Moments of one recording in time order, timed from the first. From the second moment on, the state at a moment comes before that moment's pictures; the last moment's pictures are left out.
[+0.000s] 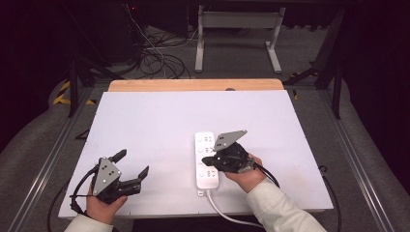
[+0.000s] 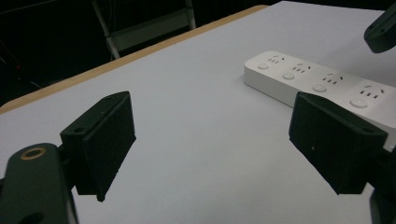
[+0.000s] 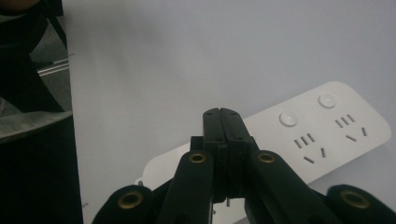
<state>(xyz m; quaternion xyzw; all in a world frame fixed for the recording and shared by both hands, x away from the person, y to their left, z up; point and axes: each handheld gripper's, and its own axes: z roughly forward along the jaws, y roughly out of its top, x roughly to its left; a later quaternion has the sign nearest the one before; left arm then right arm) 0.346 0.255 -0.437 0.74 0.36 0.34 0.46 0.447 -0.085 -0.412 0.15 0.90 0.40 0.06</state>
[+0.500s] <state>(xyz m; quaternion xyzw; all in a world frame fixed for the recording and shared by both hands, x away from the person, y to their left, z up) 0.346 0.255 -0.437 0.74 0.36 0.34 0.46 0.455 -0.065 -0.434 0.15 0.93 0.34 0.03</state>
